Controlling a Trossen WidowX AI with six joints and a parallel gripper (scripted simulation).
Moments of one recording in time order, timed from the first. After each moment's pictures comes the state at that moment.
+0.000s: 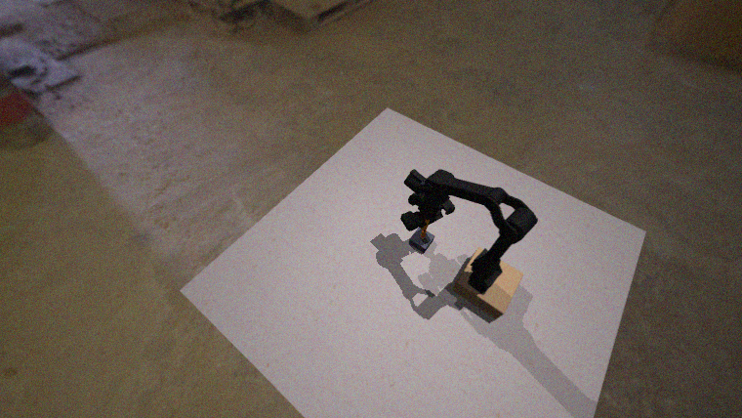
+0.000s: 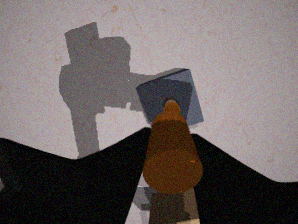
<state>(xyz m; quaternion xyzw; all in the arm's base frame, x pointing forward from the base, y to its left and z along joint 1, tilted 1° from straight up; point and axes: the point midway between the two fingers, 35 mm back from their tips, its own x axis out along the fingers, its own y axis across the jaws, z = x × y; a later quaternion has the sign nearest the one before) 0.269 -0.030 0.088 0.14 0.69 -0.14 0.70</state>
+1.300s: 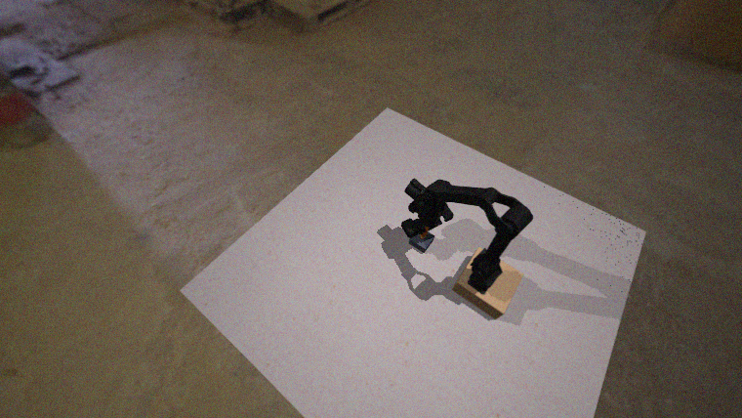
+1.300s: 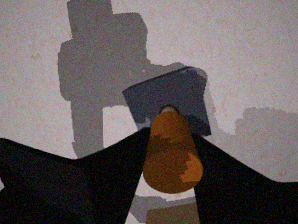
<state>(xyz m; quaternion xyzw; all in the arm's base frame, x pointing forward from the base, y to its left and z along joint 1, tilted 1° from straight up) 0.264 -0.034 0.042 0.14 0.69 -0.14 0.70</state>
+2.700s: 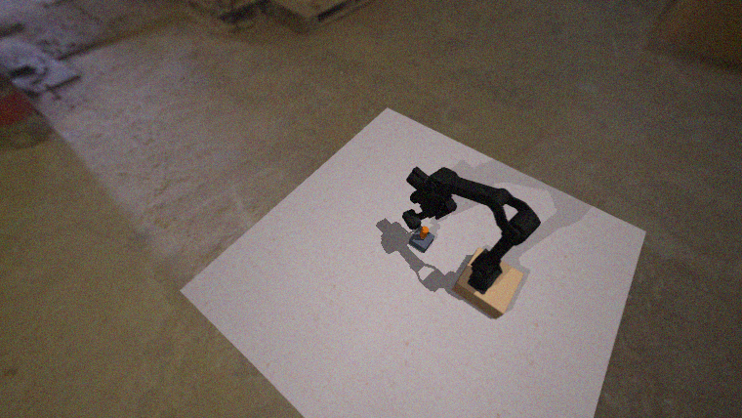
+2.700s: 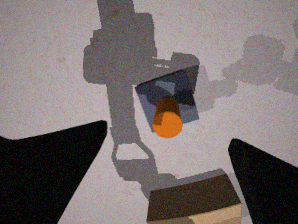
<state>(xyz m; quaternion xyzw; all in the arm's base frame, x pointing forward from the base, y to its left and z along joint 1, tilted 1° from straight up) 0.266 -0.034 0.097 0.14 0.69 -0.14 0.70</state>
